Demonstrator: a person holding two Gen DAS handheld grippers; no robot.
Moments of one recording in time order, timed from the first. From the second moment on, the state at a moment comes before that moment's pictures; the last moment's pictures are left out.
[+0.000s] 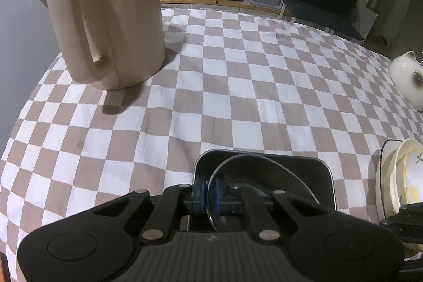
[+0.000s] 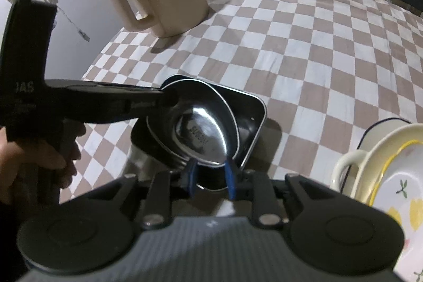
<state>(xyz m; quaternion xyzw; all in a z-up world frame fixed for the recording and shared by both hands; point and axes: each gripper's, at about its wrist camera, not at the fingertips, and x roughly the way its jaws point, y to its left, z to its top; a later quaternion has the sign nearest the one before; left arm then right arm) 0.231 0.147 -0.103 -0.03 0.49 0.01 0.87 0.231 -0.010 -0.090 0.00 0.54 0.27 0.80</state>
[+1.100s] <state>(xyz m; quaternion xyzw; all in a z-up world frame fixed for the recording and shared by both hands) 0.203 0.179 -0.093 -0.04 0.51 -0.04 0.86 0.266 -0.028 -0.100 0.01 0.52 0.19 0.83</state>
